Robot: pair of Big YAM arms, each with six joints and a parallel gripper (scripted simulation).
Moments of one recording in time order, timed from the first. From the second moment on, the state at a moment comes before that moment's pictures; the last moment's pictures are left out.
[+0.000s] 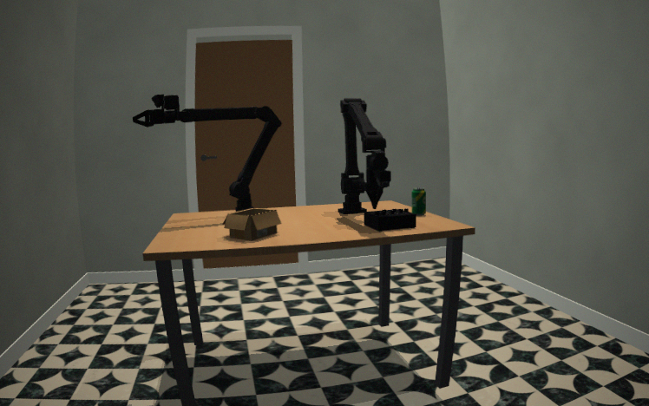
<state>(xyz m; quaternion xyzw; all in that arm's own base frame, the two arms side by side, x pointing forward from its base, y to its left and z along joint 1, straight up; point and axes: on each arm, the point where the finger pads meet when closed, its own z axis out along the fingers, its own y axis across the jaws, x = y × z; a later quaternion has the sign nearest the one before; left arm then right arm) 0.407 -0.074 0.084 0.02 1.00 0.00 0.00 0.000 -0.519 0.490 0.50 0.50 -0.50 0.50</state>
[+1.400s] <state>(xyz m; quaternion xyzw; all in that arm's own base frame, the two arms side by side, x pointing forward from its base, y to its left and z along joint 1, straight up) 0.407 -0.074 0.084 0.02 1.00 0.00 0.00 0.000 -0.519 0.490 0.50 0.50 -0.50 0.50</state>
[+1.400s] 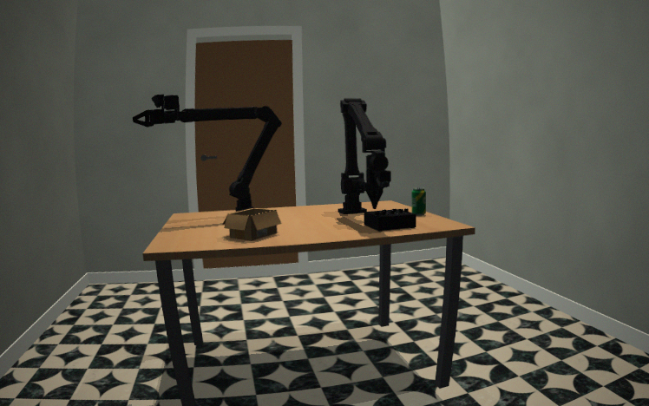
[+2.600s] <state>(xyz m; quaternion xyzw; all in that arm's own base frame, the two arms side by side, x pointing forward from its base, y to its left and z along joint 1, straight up) 0.408 -0.074 0.084 0.02 1.00 0.00 0.00 0.000 -0.519 0.490 0.50 0.50 -0.50 0.50</state>
